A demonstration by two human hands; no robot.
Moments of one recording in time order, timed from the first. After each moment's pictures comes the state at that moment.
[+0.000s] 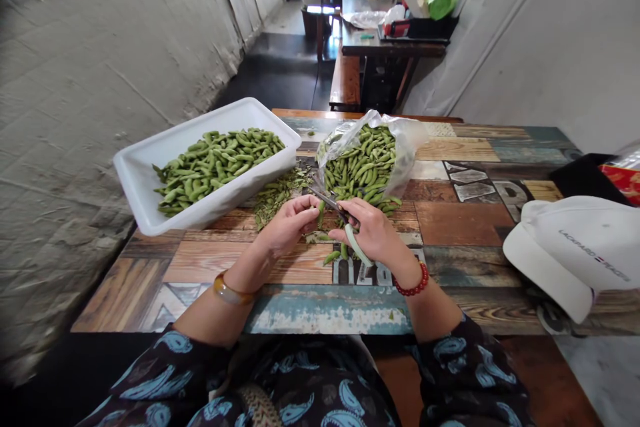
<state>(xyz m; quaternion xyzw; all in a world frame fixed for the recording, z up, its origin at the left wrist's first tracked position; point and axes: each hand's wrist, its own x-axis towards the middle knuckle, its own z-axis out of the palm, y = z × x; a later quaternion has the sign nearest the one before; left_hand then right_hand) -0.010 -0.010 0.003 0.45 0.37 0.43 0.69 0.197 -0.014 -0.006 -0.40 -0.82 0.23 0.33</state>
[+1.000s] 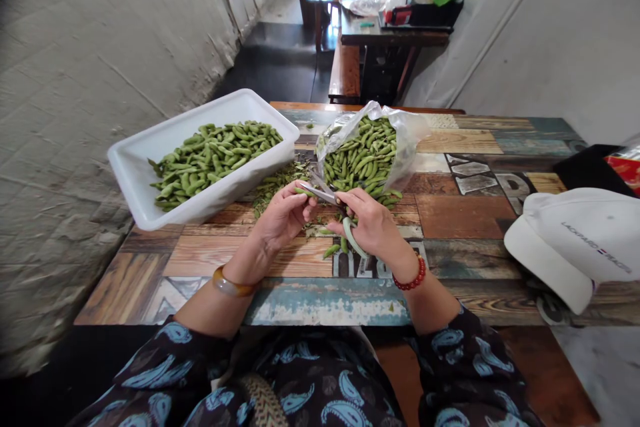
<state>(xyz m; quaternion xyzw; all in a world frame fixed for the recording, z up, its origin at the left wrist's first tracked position) -0.010 -0.008 0.009 0.30 0.30 0.51 0.74 0.198 -0.014 -0.009 -0.40 -0.83 0.18 0.33</state>
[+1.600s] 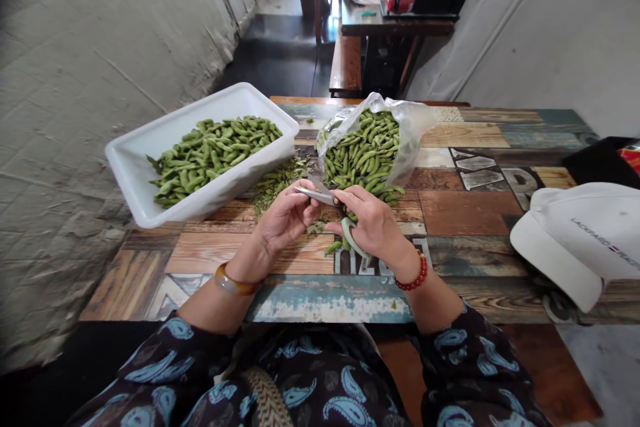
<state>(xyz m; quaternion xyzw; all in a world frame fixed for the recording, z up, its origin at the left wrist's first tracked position) -0.008 -0.012 0.010 0.27 0.27 0.49 0.78 0.193 -0.021 0.000 -0.37 -0.84 0.17 0.35</state>
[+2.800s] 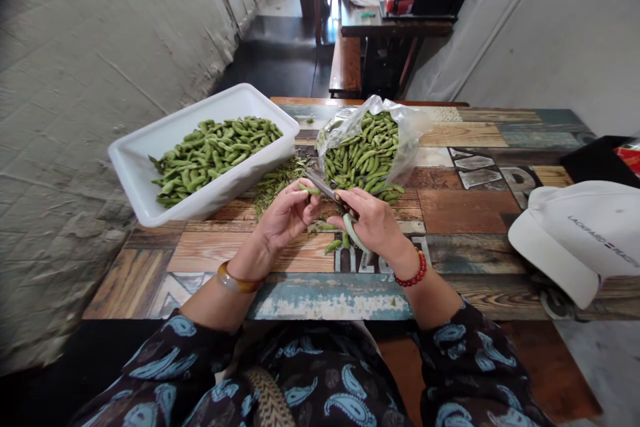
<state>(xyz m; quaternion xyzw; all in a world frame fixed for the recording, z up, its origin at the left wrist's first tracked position) -0.009 -0.012 0.010 0.27 0.28 0.48 0.79 0.193 -0.019 -0.005 -0.39 -0.83 0.16 0.36</state>
